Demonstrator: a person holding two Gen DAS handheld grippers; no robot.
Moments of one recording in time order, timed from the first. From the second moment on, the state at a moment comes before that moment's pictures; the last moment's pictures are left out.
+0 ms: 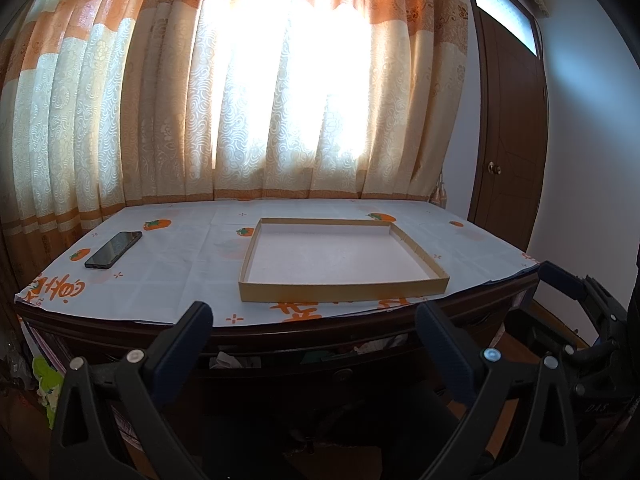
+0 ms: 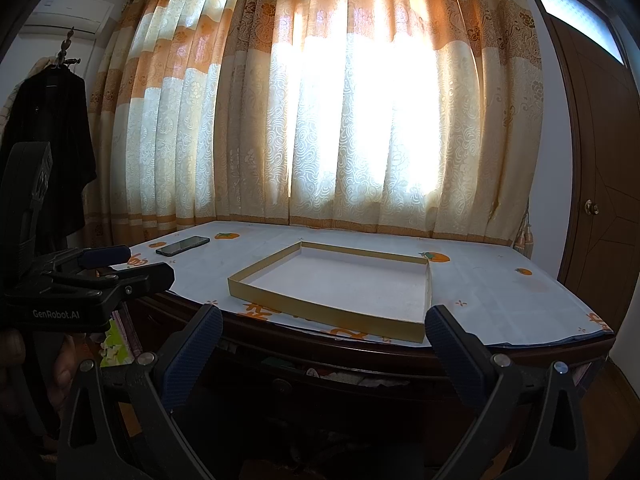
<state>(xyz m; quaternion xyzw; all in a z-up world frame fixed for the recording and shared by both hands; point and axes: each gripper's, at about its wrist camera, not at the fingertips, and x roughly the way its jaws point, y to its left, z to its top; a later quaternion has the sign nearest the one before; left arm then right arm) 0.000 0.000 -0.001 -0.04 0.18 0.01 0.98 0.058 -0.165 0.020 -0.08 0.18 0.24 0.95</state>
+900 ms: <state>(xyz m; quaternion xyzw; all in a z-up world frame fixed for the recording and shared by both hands) 0.010 -0.004 -0.013 -0.04 0.21 0.01 0.98 0.057 -0.159 0.006 -0.09 0.19 0.24 0.95</state>
